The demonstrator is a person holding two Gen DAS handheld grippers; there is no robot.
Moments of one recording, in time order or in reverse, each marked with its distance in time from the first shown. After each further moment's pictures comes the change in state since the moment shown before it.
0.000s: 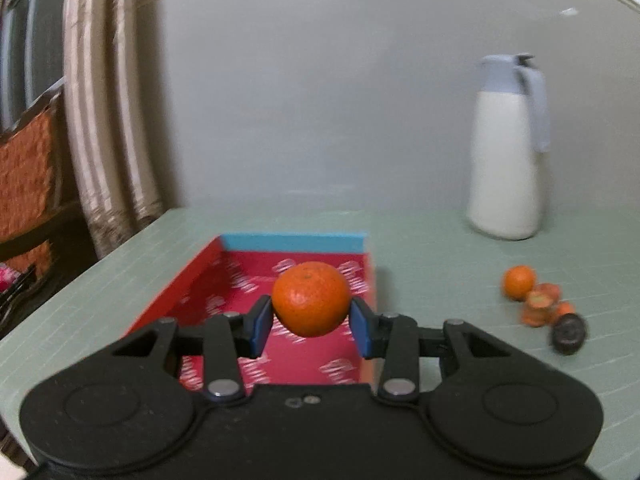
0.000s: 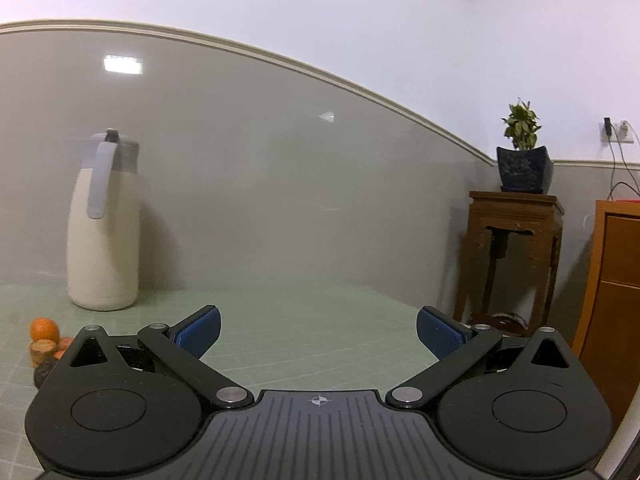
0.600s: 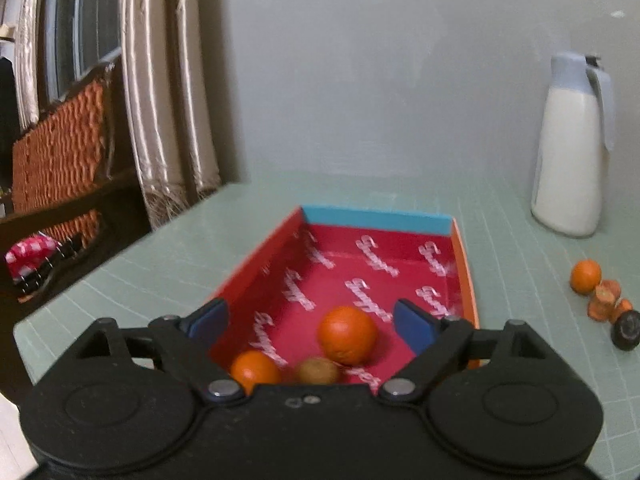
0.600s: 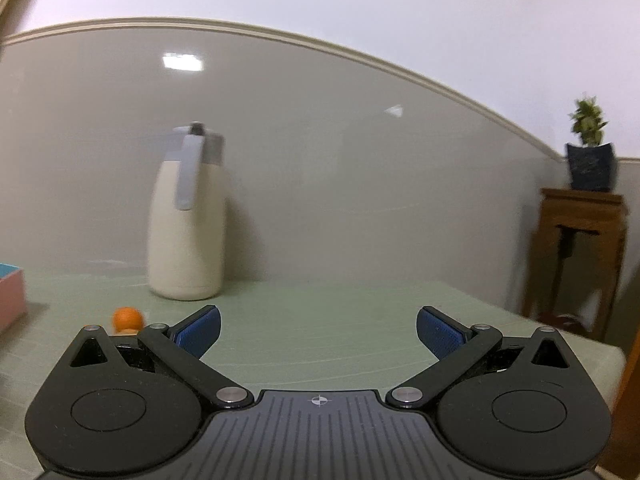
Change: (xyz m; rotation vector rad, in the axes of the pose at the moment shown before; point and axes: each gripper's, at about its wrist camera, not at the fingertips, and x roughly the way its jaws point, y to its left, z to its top) left arm -0.007 0.045 -0.011 -0.064 0.030 0.121; right arm -0.009 0.038 -0.003 -0.013 0.032 0.226
